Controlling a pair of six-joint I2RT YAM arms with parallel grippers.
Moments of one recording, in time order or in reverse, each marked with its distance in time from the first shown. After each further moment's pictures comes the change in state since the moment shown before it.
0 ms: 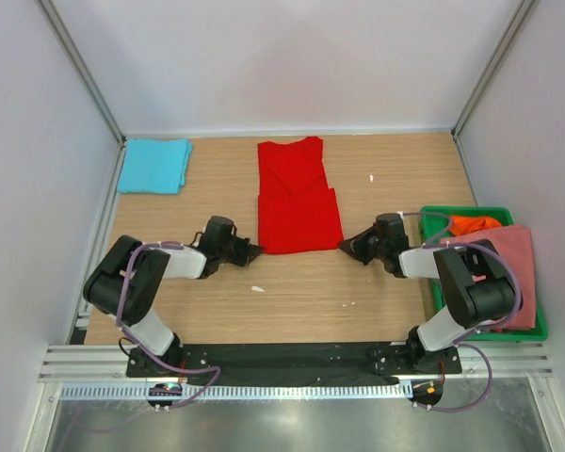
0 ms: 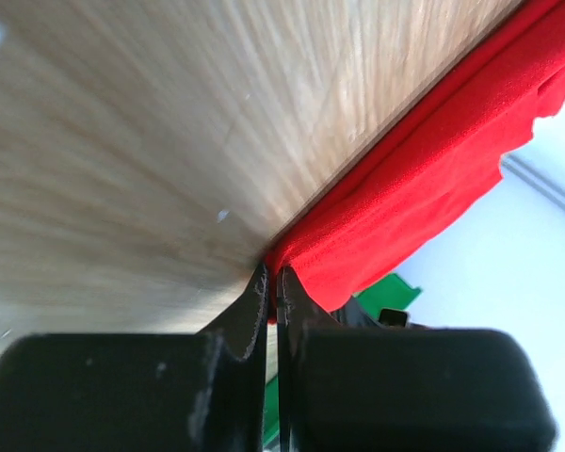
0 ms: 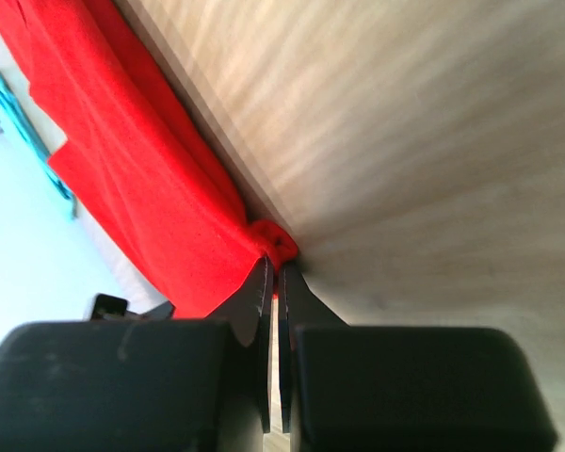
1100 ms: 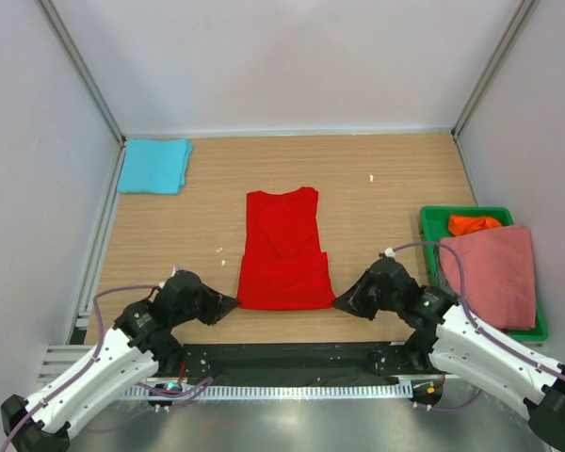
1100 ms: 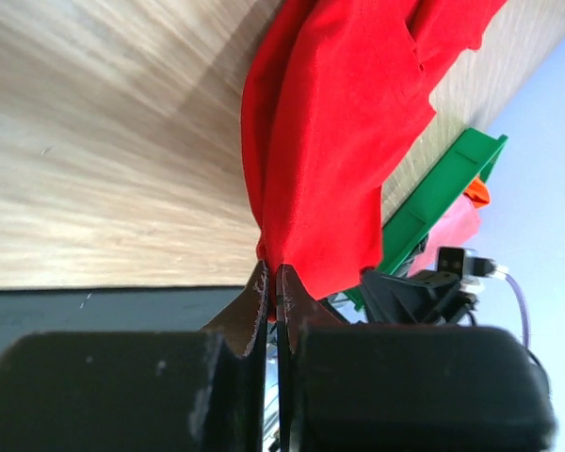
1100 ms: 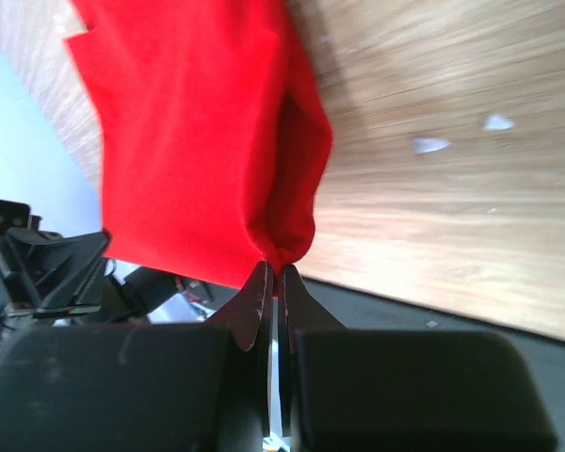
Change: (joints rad) left arm -0.262 -1.199 -0.239 -0.947 -0.119 0.001; right arm 0.482 -0.904 -0.138 -0.837 0.082 0.135
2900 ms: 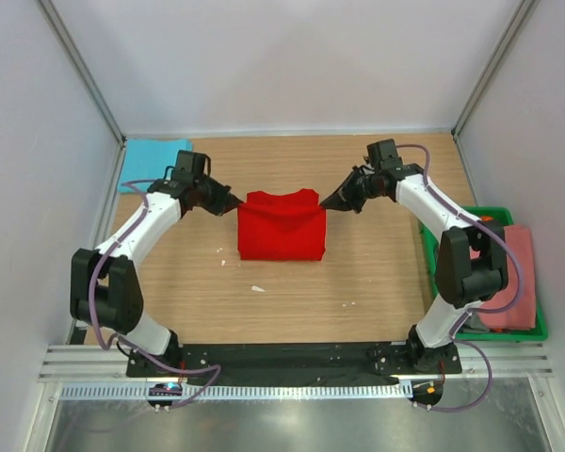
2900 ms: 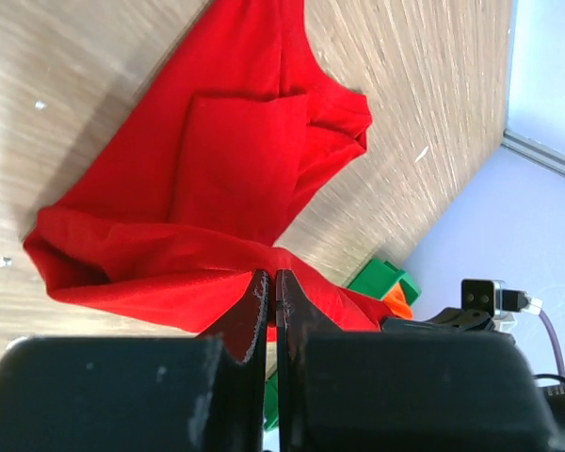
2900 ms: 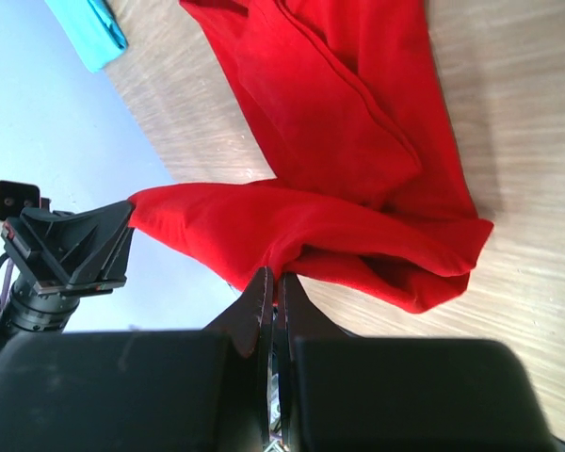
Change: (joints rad) left arm 0.459 1.079 0.860 0.131 0.191 0.415; right arm -0.487 1.022 0.962 -0.092 -0.427 -0.380
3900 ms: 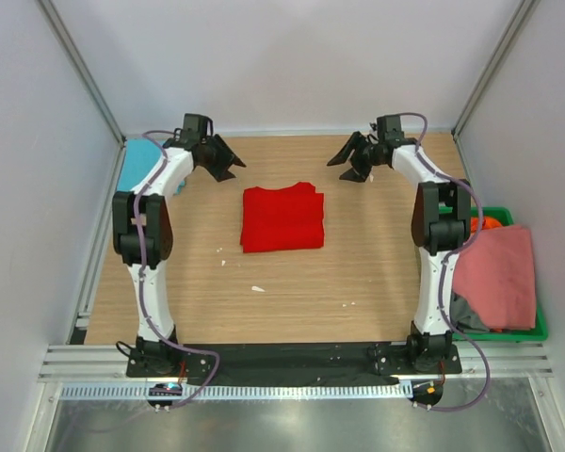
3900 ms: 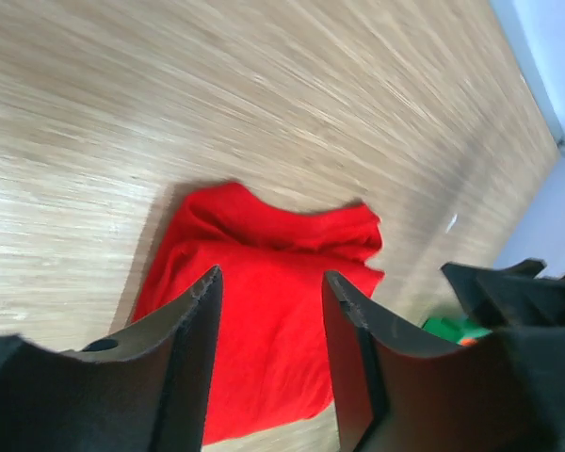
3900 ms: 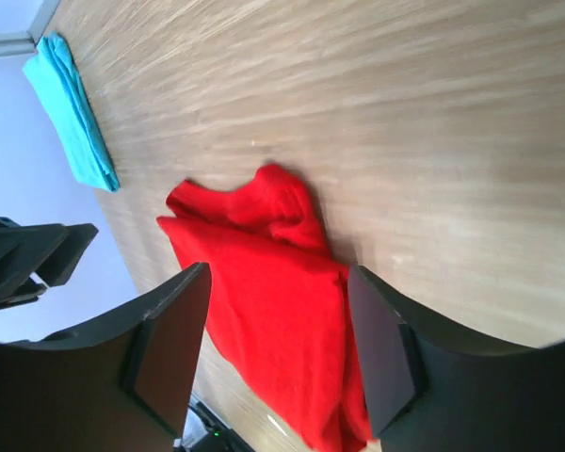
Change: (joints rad) left arm 0.102 0.613 0.624 -0.036 0.083 0.353; right arm -0.132 0.564 0.547 0.086 0.007 -0.248
